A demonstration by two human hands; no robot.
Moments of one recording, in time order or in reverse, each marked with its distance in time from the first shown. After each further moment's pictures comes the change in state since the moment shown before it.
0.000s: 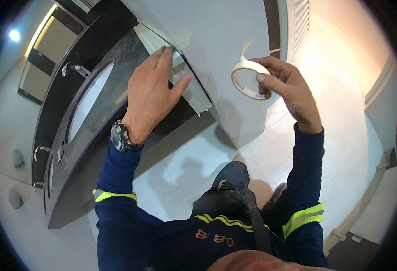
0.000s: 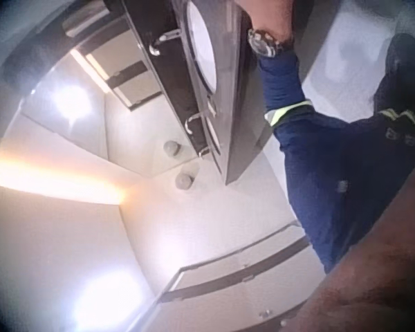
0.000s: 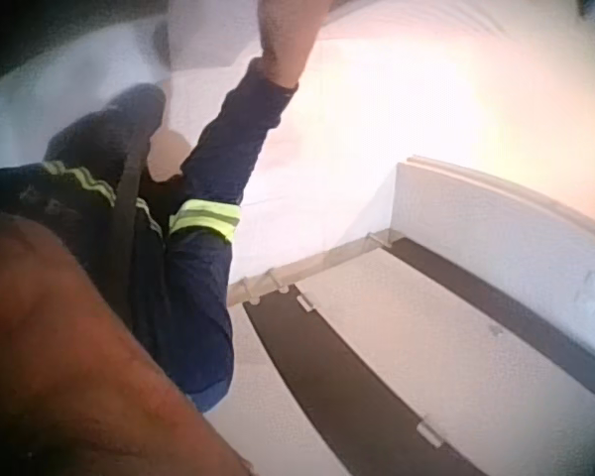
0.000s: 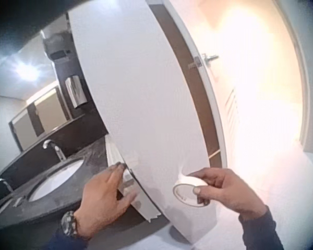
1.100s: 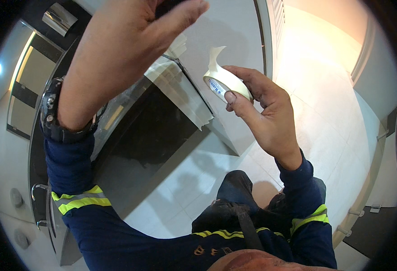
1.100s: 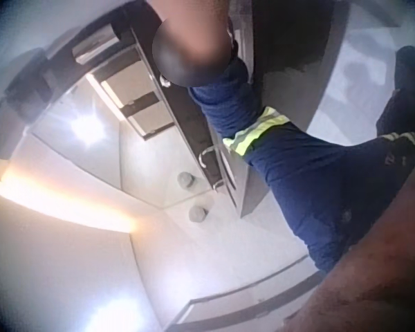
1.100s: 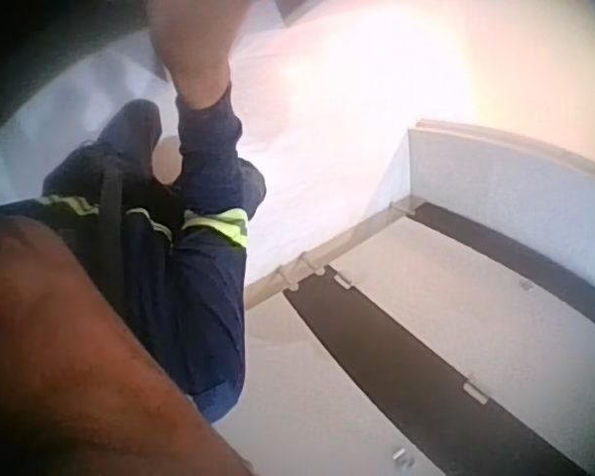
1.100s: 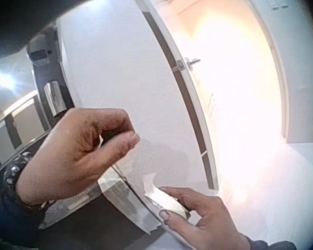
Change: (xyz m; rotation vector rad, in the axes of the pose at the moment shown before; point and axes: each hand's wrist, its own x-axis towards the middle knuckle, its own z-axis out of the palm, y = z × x) left_hand 0.101 0.019 -0.093 -0.565 -0.239 0.117; right_hand -0.017 -0.007 0.100 -0.204 0.348 -0.273
